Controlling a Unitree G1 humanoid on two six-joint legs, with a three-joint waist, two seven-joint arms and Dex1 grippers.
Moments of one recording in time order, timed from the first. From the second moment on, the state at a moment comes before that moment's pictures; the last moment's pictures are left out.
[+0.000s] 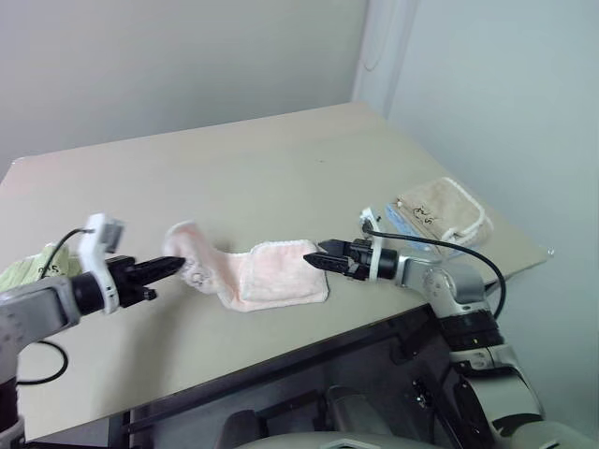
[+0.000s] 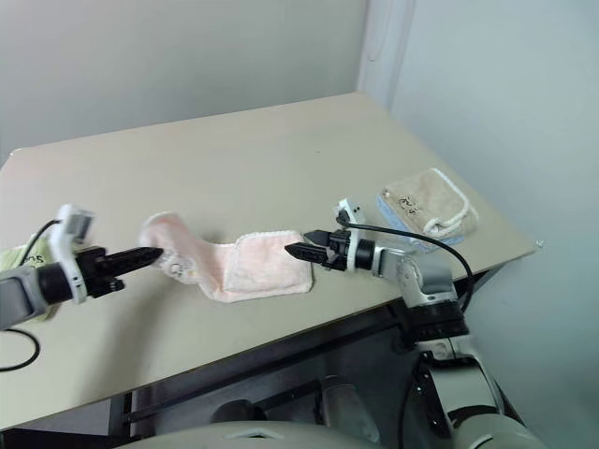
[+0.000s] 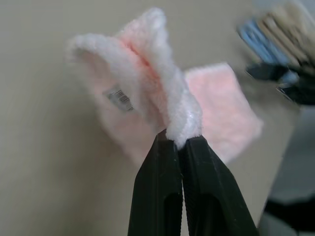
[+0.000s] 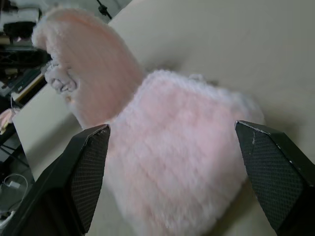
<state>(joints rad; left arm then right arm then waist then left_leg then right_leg) -0.19 0.84 0.36 -0.28 -0.99 1.22 -0.63 -0.45 -0.36 0.05 0.14 0.52 0.82 0.90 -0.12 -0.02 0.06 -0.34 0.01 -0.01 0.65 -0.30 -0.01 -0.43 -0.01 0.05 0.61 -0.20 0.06</state>
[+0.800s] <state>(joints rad) -0.57 0.55 -0.29 0.04 -0.59 0.95 -0.97 -0.25 -0.39 -0.11 -0.08 0.57 0.87 0.66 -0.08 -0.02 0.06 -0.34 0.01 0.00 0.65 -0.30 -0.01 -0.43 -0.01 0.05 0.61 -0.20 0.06</state>
